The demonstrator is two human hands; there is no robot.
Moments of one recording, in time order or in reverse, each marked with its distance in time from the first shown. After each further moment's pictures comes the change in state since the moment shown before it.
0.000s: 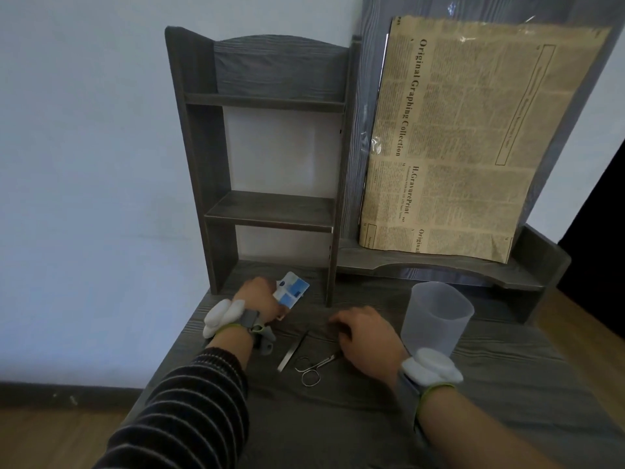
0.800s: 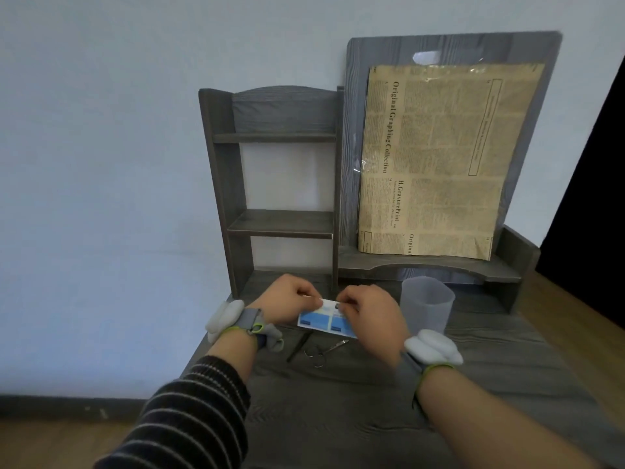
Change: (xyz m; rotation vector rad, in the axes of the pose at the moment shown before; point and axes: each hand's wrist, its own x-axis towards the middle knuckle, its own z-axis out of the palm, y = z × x) left_hand -0.082 0.035 -0.042 -0.352 -0.069 0.346; right_hand -0.039 -0.030 -0.037 0.142 0.384 -0.019
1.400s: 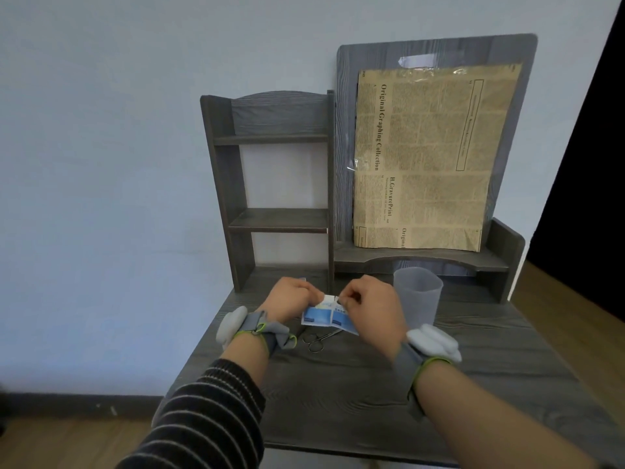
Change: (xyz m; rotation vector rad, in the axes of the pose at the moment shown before) left_hand -0.023 0.023 0.021 -0.266 0.123 -0.215; right_hand -0.021 -0.006 -0.012 0.113 0.089 0.089
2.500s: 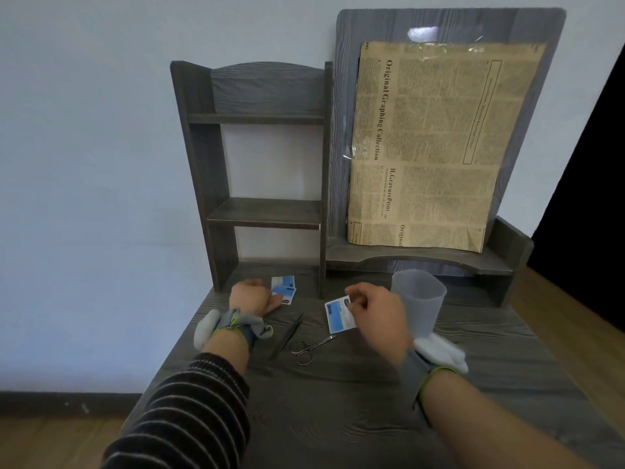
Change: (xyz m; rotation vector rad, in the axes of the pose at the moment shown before) left_hand 0.065 -0.061 -0.011 -0.077 0.290 -0.235; right_hand 0.024 0.038 0.019 0.043 -0.083 0.192
